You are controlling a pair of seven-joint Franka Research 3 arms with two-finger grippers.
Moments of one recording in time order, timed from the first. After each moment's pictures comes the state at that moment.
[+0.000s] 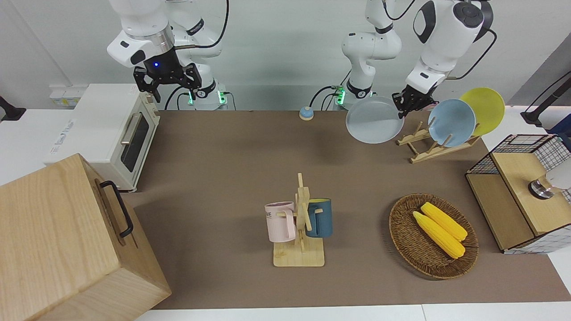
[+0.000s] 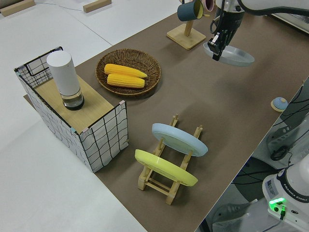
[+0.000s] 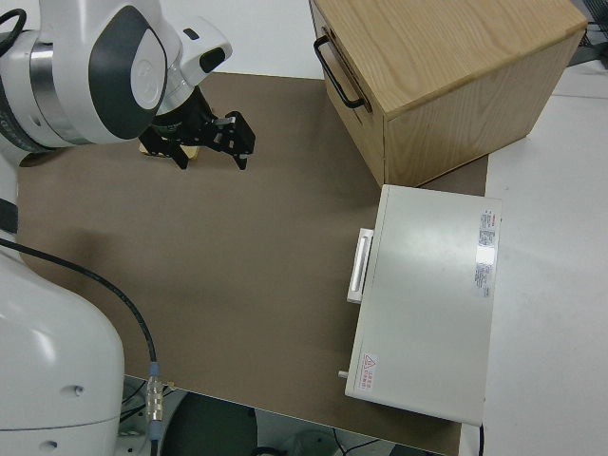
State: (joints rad) left arm -0.12 -0.26 0.07 -2.03 -0.02 1.70 -0.01; right arm -0.05 -0.02 0.19 -1.50 0.00 1.42 0.06
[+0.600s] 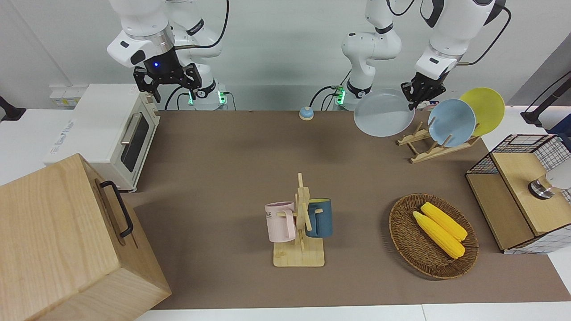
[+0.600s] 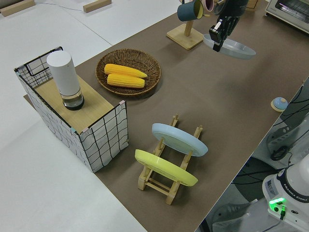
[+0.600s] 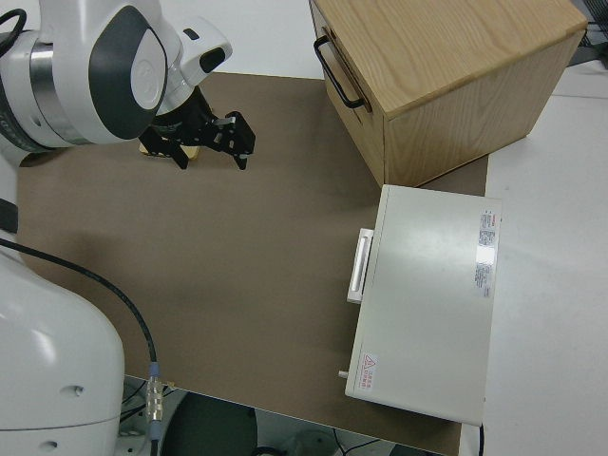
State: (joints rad) left arm -0.12 -0.26 0.07 -1.93 0.05 1.63 -0.01; right arm -0.05 -0.02 0.19 -1.50 0.00 1.42 0.06
